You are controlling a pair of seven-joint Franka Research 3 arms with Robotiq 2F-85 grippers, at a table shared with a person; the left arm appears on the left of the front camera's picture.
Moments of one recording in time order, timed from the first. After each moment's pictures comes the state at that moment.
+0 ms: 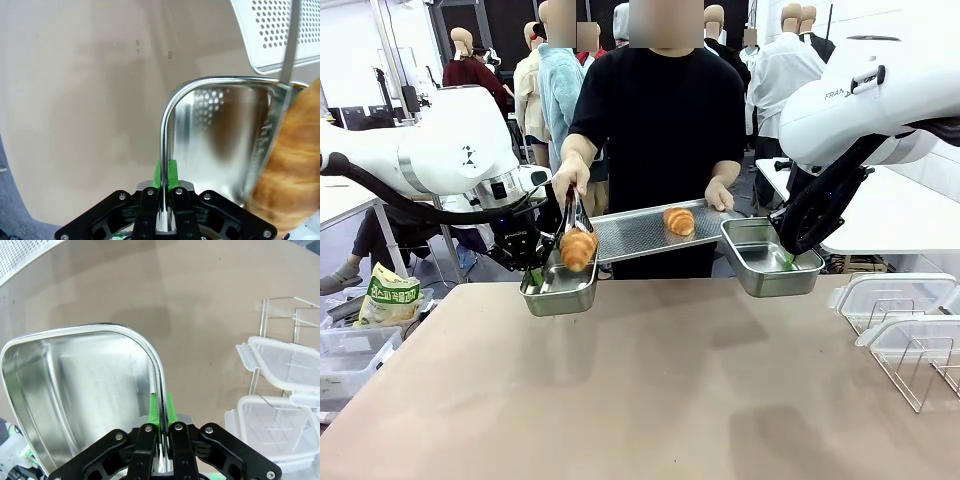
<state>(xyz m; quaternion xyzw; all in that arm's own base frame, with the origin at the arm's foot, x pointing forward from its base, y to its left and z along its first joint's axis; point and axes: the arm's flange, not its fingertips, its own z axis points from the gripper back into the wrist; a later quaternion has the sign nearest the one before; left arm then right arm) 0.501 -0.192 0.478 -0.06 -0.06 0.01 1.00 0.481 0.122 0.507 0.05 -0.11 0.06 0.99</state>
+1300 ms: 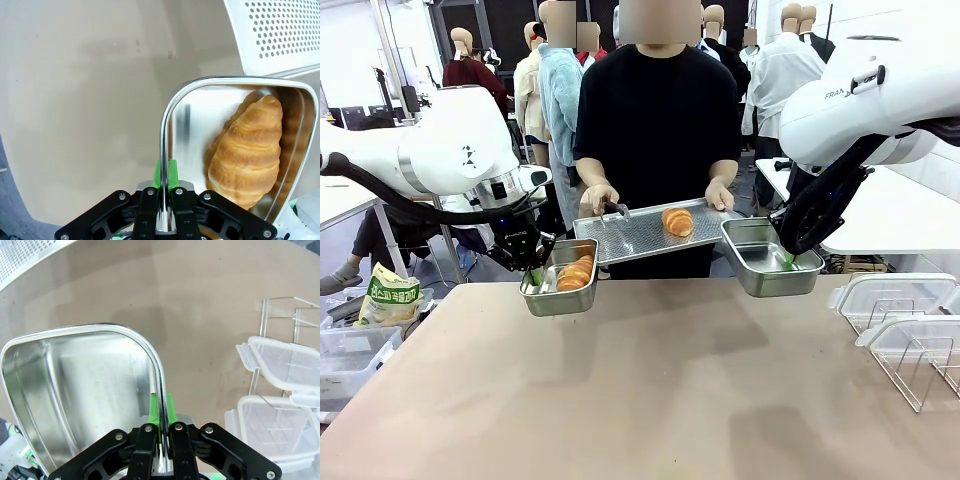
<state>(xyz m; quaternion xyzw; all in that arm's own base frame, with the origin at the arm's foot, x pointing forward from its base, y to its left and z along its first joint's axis) 0.501 -0.192 0.478 -0.06 -0.06 0.01 1.00 0.481 0.122 0.507 0.05 -0.11 0.06 0.99</state>
